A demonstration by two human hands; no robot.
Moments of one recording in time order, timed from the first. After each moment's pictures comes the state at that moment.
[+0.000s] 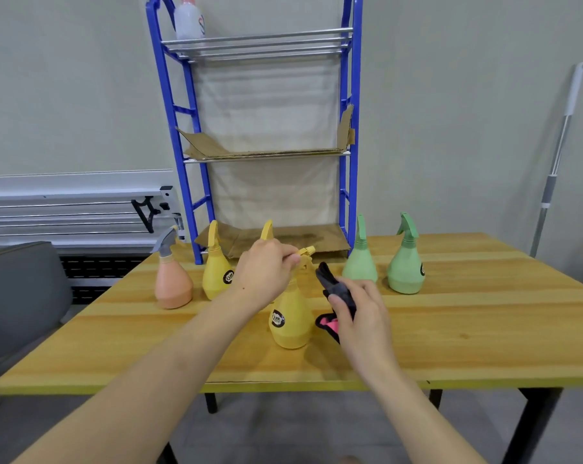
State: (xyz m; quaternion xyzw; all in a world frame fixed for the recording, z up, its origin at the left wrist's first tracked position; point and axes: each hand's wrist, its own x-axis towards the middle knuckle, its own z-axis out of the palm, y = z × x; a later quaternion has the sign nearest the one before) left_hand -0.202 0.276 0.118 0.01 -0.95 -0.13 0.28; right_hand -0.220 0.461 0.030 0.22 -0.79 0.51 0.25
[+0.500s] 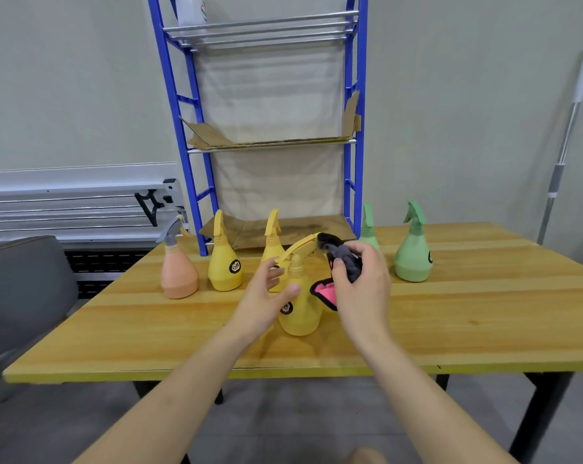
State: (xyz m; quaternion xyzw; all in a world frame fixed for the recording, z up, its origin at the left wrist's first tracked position) left_hand -0.174 0.260 0.038 0.05 -0.82 -0.54 0.19; right_hand -0.222 0.434 0.052 0.18 -0.73 0.58 0.31
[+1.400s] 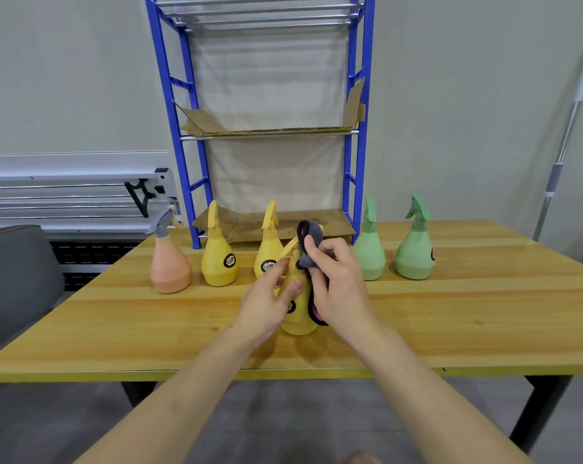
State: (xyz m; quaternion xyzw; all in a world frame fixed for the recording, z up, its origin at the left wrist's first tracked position) left_hand -0.187 0.266 0.027 0.04 -0.88 -0.41 0.23; right_hand -0.248 0.411 0.034 0.38 -0.74 0.41 0.38
